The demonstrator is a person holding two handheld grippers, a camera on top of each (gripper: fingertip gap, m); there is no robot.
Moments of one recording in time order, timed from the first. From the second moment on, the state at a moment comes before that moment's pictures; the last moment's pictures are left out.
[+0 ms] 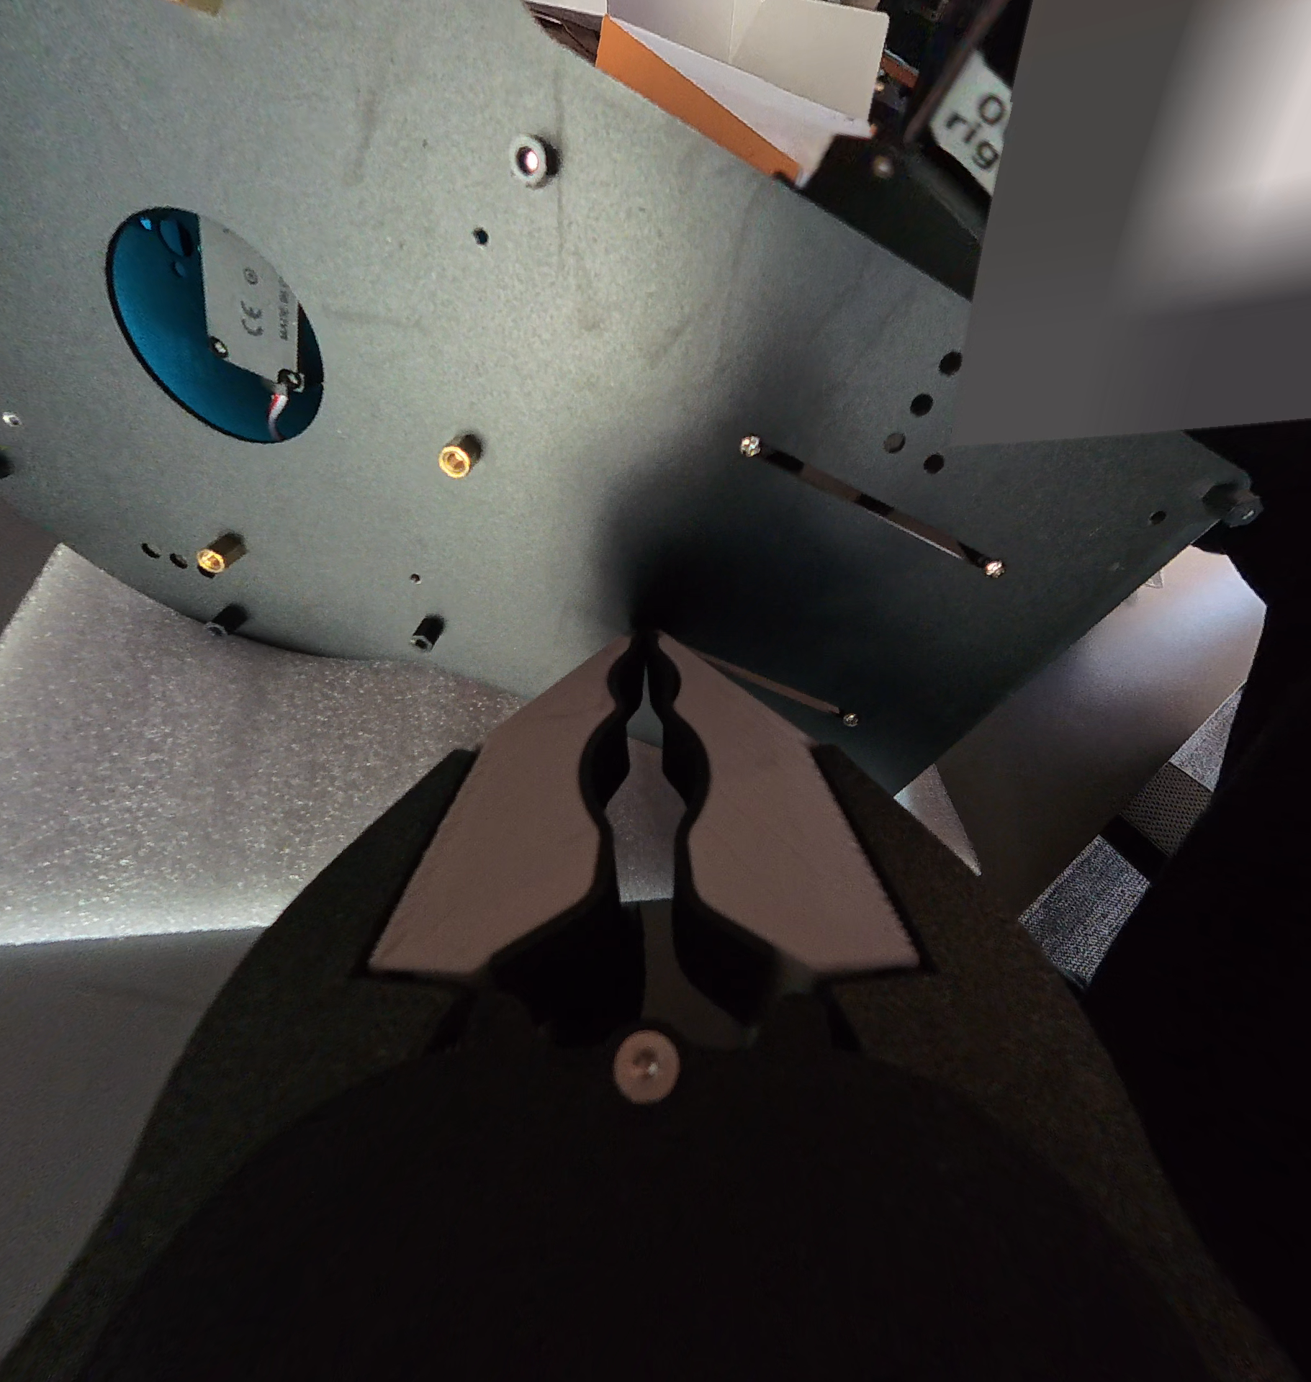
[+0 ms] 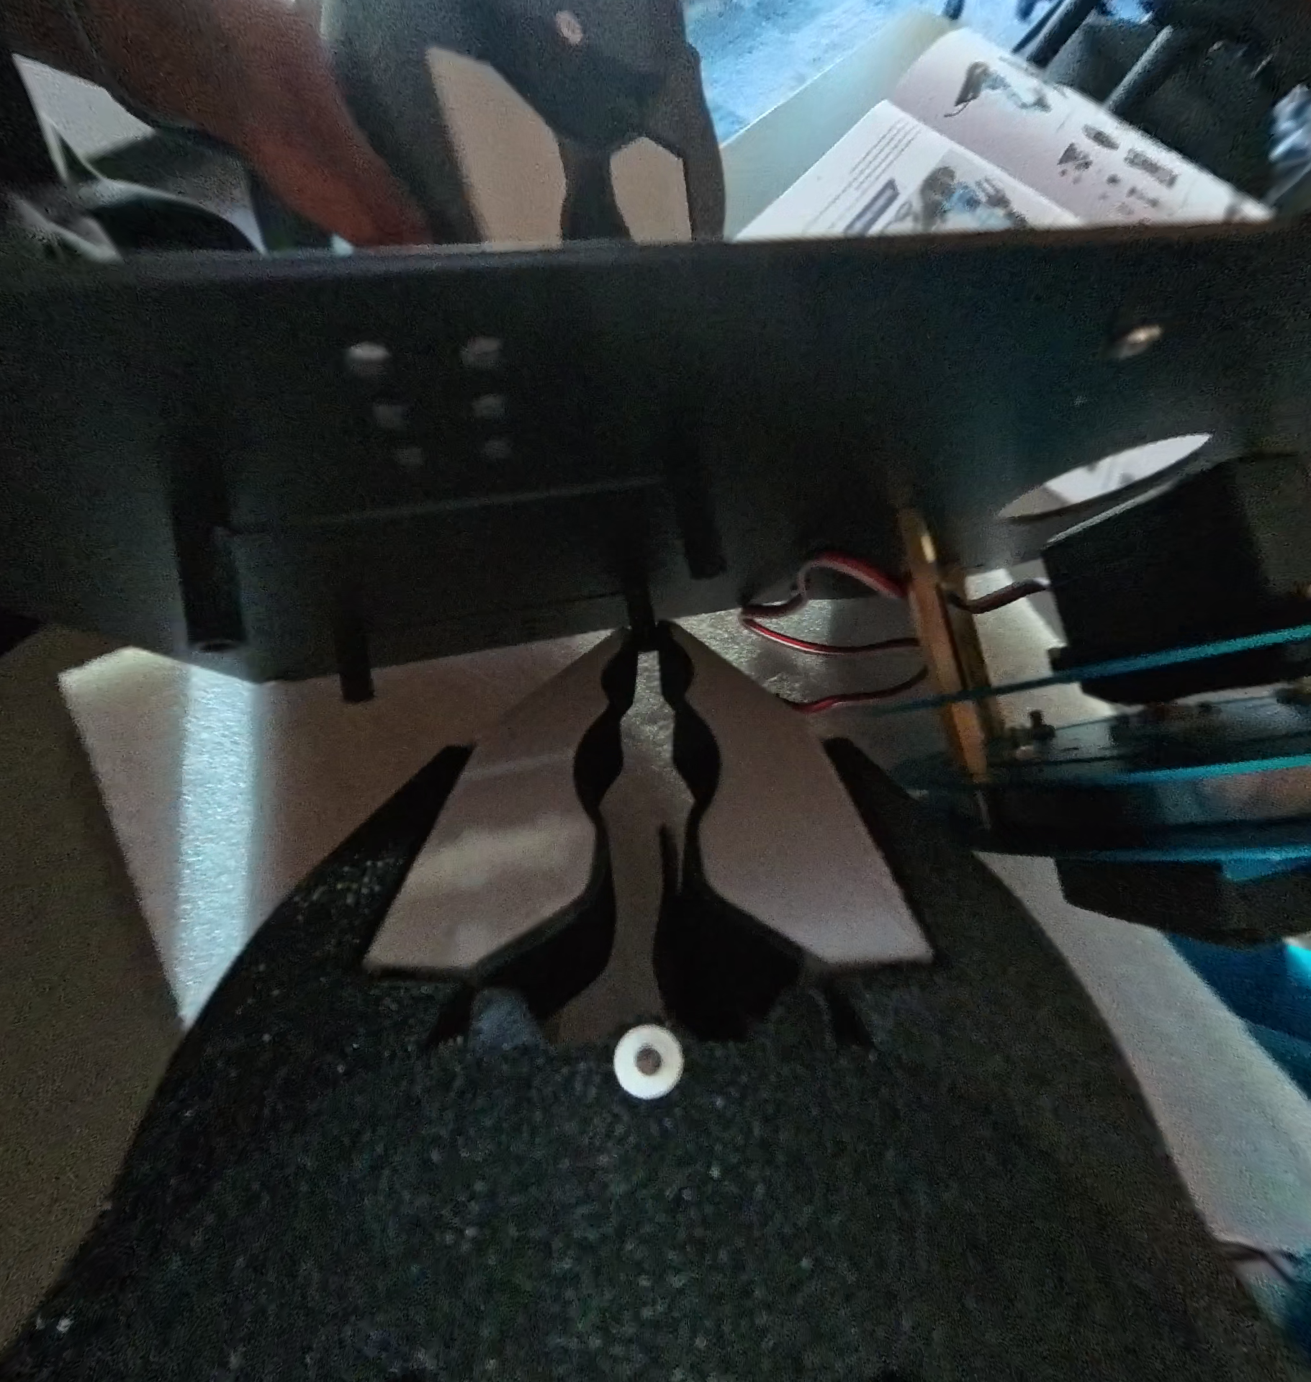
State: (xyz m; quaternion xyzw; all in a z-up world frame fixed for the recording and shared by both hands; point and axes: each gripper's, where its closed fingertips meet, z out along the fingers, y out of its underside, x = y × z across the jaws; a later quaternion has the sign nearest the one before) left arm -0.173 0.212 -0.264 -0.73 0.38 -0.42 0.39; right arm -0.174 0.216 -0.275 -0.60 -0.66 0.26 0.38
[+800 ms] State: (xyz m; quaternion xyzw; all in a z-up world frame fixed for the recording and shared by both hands) left arm -0.172 0.212 -0.263 -0.73 0.37 -0.42 0.39; right arm -0.177 0.213 -0.277 -0.66 -0.60 0.36 0.28
